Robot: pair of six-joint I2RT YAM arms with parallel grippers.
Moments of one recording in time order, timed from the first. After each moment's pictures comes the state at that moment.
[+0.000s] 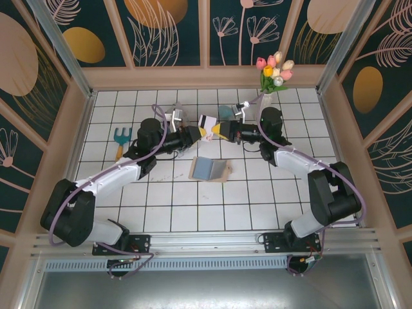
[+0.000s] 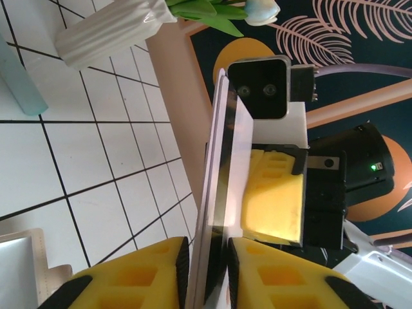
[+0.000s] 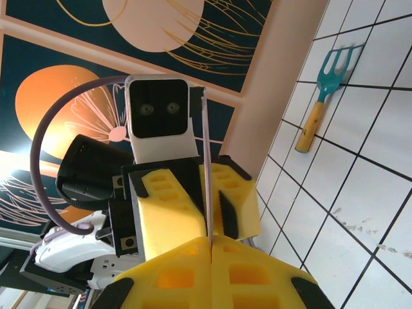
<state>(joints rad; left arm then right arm) -0.52 1.40 0.79 0.46 0.65 -1.10 0.39 1.53 0.85 0.63 -1.07 1.16</state>
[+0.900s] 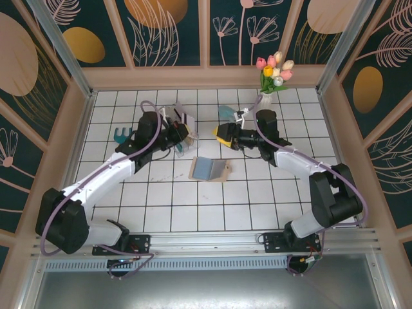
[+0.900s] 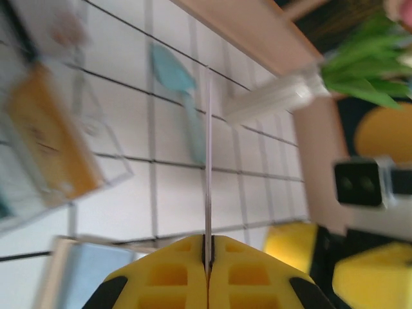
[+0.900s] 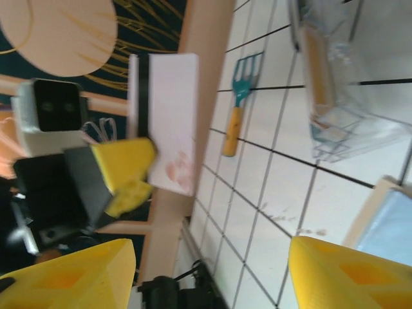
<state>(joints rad) -0.51 1.34 0.99 -0.15 0.17 -0.89 0.40 1.51 0.86 0.26 -0.86 0.93</state>
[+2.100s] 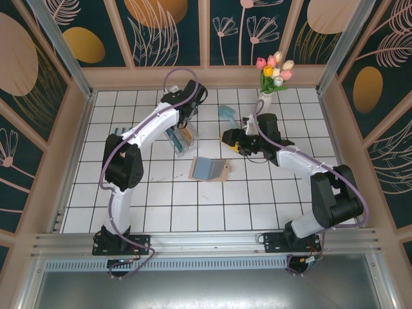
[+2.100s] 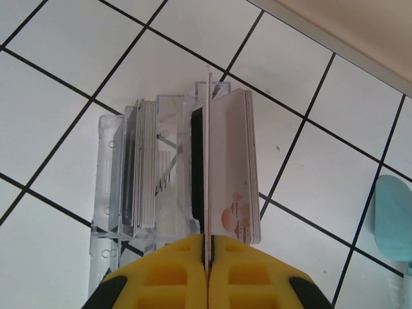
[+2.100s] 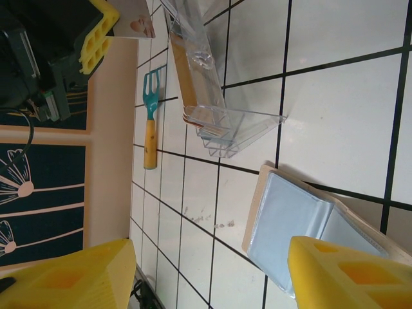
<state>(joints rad) -0.56 2.12 1.94 -0.88 -0.50 -1.03 0.37 1.50 0.86 0.01 -0.71 0.80</state>
